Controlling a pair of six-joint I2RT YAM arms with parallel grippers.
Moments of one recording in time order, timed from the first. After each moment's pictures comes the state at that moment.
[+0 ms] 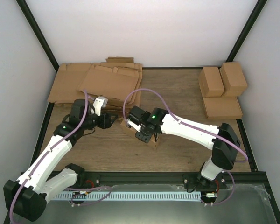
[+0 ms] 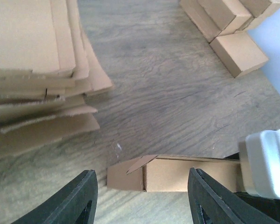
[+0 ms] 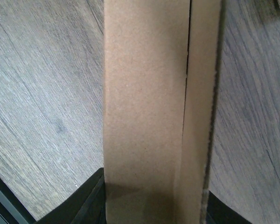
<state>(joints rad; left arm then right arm) -0.38 0.94 0.78 -0.47 0.38 -0.26 1.04 1.62 1.35 -0.99 0.14 -0.08</state>
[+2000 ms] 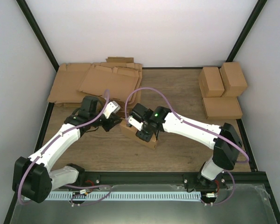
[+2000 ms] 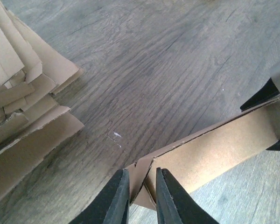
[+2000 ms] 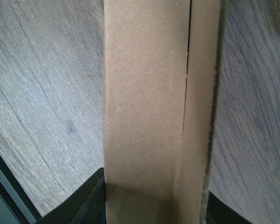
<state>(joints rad) -0.38 1.15 0.80 -0.45 0.54 0.24 1.00 1.60 1.33 -0.96 0.05 -0.15</state>
